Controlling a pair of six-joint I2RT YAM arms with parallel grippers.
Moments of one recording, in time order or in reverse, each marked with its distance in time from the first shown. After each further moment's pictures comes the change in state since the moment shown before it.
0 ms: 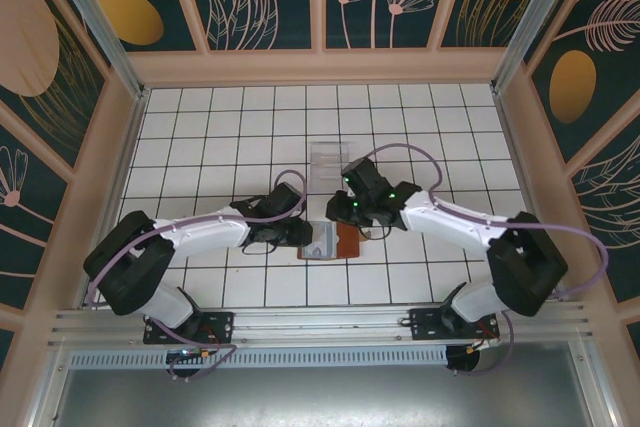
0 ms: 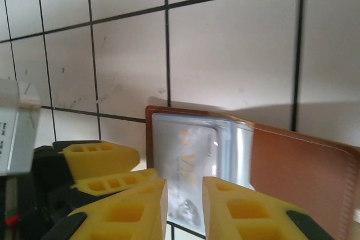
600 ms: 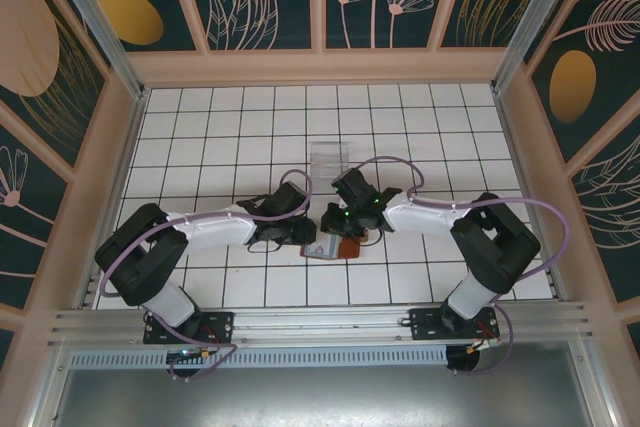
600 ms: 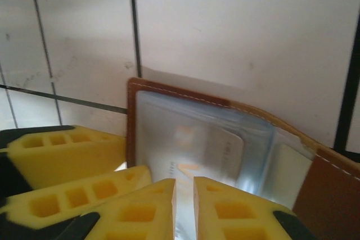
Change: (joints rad) left arm 0.001 0.063 0.010 0.074 0.017 0.002; right arm 0.013 0.146 -0.055 0.115 -0.088 0.016
